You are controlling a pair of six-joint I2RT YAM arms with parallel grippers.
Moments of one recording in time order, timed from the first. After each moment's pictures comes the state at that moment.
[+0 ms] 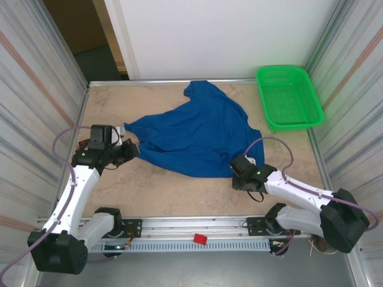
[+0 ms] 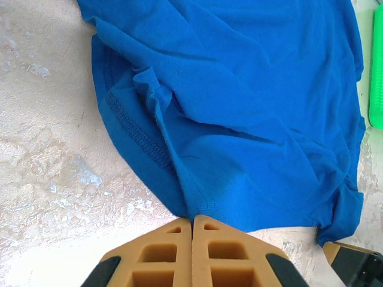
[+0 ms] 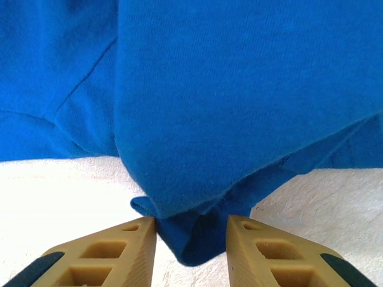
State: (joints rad) left arm -0.10 0.96 0.83 -0.77 0.37 -0.51; right arm 0.74 1.09 0.51 -0.67 0.20 0.83
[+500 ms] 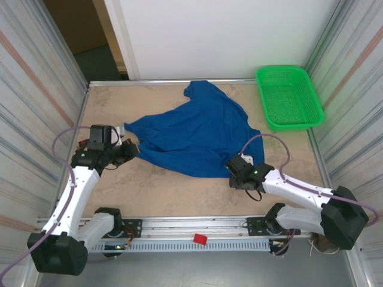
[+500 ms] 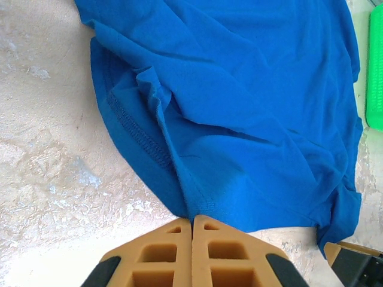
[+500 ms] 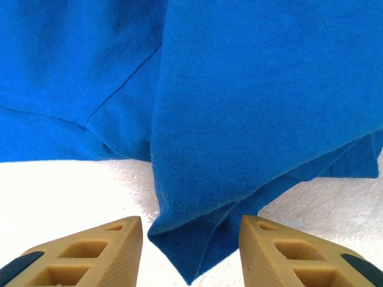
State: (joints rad) left arm -0.10 0.95 0.83 -0.77 0.37 -0.51; right arm 0.81 1.12 0.56 -0.71 0.26 0.83
